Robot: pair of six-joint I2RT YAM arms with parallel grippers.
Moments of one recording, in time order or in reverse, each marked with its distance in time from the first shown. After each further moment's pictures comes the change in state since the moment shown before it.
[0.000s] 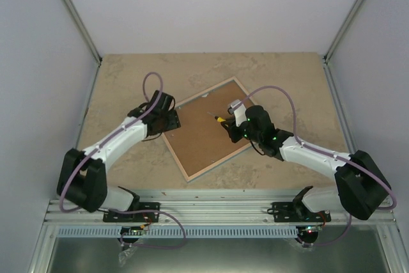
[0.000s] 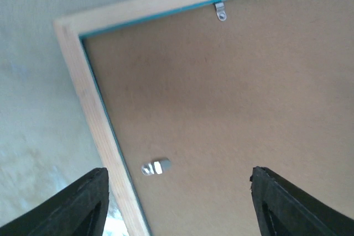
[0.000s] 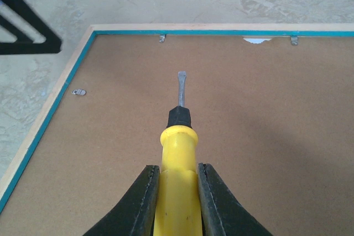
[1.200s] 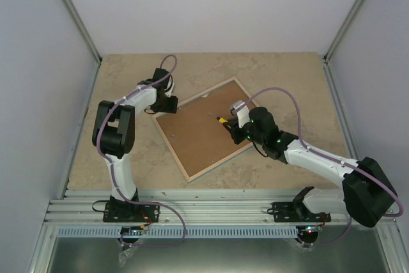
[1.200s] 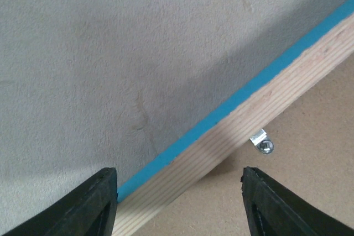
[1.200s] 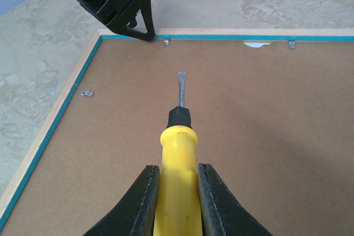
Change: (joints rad) left arm 0.192 0.572 0.432 -0.011 0.166 0.533; right arm 0.000 -0.068 -0.022 -0.031 -0.003 -0.002
